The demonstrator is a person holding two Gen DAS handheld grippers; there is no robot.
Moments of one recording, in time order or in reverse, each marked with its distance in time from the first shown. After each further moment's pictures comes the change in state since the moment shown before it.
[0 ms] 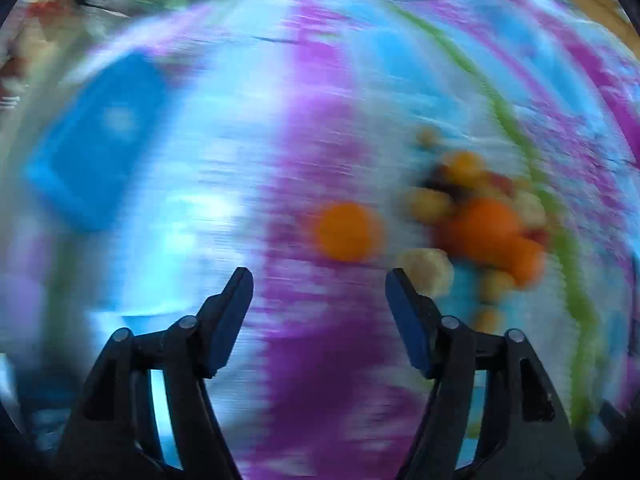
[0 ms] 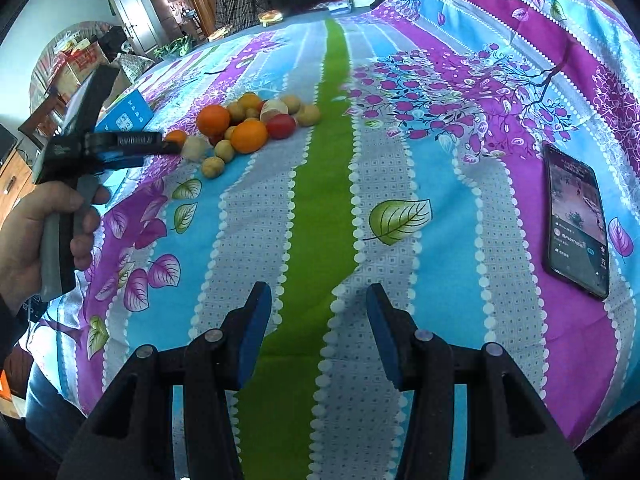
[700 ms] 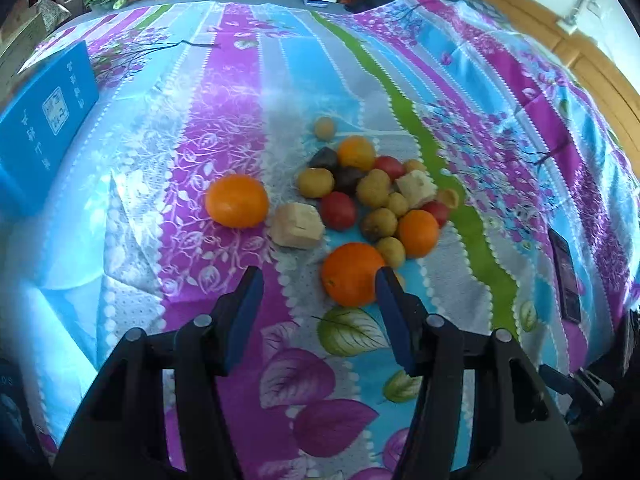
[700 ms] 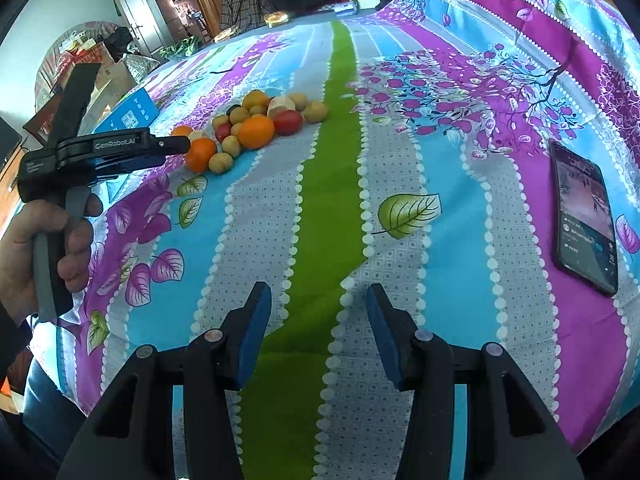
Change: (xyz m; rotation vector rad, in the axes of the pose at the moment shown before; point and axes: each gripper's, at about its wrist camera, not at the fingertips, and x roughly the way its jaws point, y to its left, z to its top) left arm -0.019 -0.022 -0.031 0.056 -0.013 -0.354; right arm 0.005 0.003 -0.005 -0.012 -0.006 0.022
